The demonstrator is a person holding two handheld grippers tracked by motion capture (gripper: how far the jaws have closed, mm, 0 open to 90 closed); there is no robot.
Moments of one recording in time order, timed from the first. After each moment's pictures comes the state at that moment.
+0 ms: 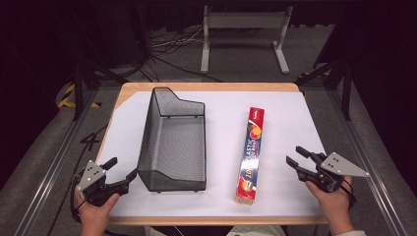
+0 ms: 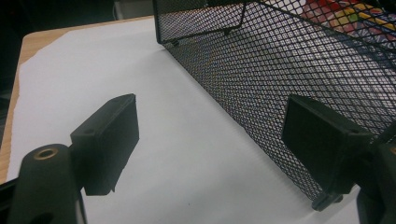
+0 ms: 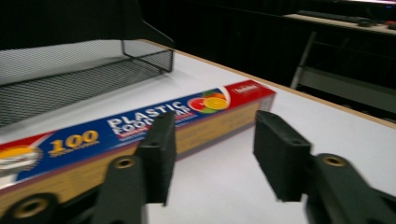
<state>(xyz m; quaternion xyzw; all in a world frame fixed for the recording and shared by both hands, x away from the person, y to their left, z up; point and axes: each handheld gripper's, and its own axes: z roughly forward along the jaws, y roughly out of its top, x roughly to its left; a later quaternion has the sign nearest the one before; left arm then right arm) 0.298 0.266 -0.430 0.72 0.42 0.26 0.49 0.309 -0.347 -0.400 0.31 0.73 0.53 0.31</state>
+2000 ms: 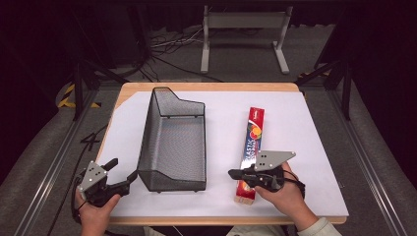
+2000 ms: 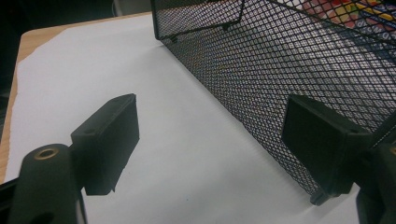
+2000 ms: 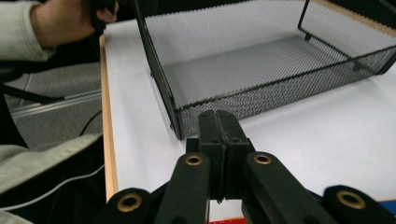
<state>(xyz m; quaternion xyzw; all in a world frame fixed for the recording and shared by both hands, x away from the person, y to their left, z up) 0.297 0.264 -0.431 0.72 0.42 0.26 0.48 0.321 -0.201 -0.376 0.16 0.85 0.49 0.09</state>
